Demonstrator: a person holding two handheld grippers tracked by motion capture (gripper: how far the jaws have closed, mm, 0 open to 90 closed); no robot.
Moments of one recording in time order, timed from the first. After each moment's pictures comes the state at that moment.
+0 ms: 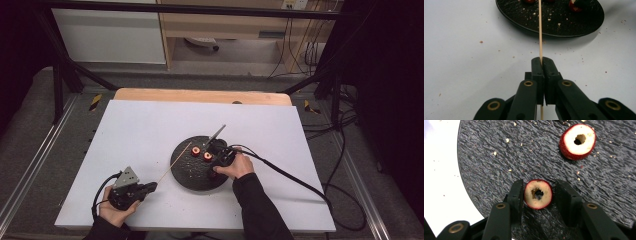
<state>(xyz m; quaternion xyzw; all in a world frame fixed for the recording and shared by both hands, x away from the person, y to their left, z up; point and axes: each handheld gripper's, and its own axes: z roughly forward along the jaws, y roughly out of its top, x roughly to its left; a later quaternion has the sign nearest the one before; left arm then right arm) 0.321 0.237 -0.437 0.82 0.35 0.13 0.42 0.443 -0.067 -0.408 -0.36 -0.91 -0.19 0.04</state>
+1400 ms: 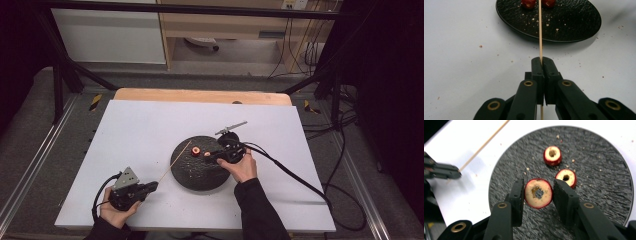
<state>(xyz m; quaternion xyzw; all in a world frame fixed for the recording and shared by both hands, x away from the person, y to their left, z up) 0.318 0.234 -0.435 0.81 0.36 0.14 0.44 0.430 -0.091 -0.377 -0.41 -0.83 -0.37 0.01</state>
